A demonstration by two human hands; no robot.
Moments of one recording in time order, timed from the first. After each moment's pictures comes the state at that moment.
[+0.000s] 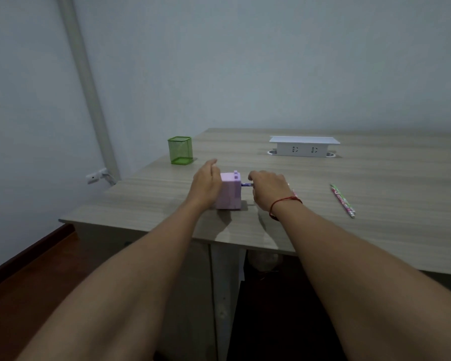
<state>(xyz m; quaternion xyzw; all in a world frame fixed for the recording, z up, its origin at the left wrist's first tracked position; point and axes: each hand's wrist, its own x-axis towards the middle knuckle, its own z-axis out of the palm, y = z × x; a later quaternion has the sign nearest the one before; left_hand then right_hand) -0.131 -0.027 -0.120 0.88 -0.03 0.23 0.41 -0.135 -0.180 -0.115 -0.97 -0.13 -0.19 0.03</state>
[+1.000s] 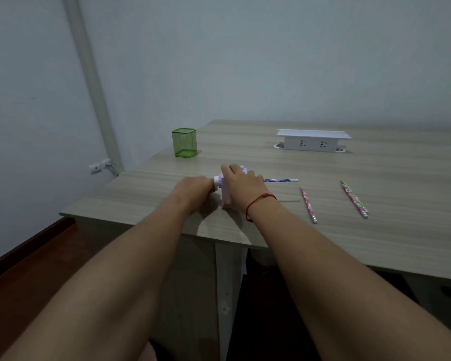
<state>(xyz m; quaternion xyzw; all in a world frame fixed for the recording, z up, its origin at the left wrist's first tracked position) -0.123 0.023 -0.137 0.98 -0.13 0.16 -0.01 -0.131 -0.118 -0.128 -0.97 -0.18 -0.15 0.03</state>
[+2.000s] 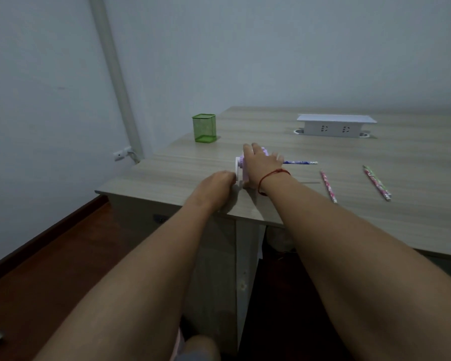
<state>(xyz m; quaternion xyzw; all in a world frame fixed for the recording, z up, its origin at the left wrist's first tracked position) -0.170 0.013 -0.152 0.97 -0.11 0.18 0.12 -0.125 -0.108 -0.122 -0.99 -0.12 -0.11 0.05</state>
